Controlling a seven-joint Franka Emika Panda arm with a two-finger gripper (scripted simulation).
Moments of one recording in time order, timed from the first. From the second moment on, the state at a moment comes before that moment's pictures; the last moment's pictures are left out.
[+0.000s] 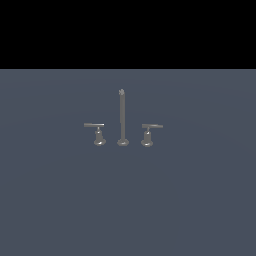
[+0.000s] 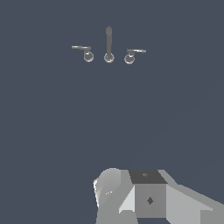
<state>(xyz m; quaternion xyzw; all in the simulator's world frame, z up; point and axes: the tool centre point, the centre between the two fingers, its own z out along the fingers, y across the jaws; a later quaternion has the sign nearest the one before) -0.256 -0.004 0.481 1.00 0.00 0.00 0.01</state>
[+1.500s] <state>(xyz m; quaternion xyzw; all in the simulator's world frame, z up) -0.217 0.073 0.395 0.98 -0.17 -0.01 0.01</state>
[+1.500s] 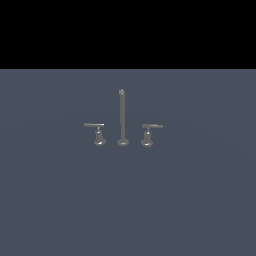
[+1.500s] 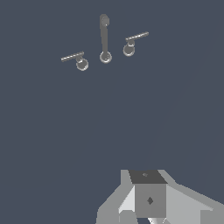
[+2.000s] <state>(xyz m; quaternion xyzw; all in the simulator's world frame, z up) -0.181 0.111 0.346 0.96 -0.27 -0.01 0.01</state>
